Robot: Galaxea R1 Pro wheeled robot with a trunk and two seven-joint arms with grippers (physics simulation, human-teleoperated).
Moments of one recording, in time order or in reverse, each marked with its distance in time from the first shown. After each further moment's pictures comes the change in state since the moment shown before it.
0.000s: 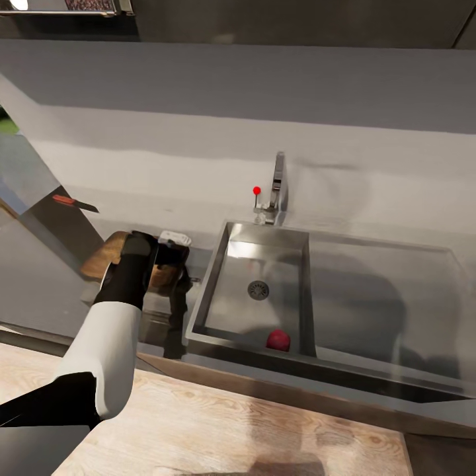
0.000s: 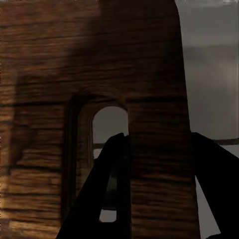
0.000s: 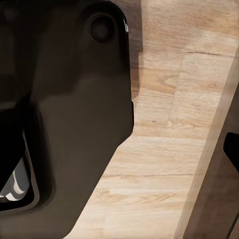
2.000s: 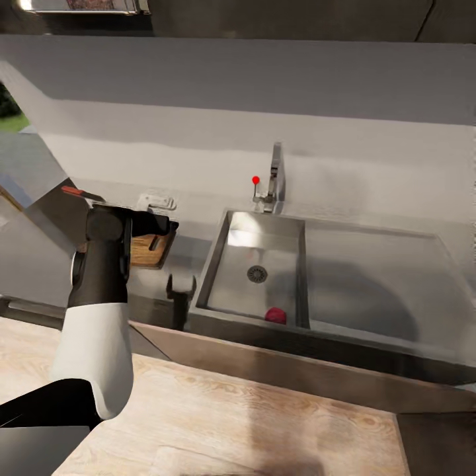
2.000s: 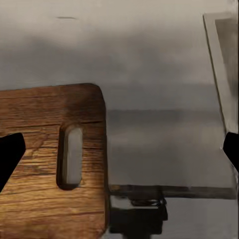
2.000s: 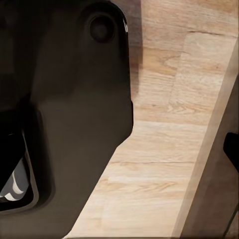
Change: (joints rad) left arm 0.000 -0.001 -0.007 -0.382 0.007 0.080 -0.115; right arm 0.000 -0.001 0.000 0.000 0.001 -0.001 0.000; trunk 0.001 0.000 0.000
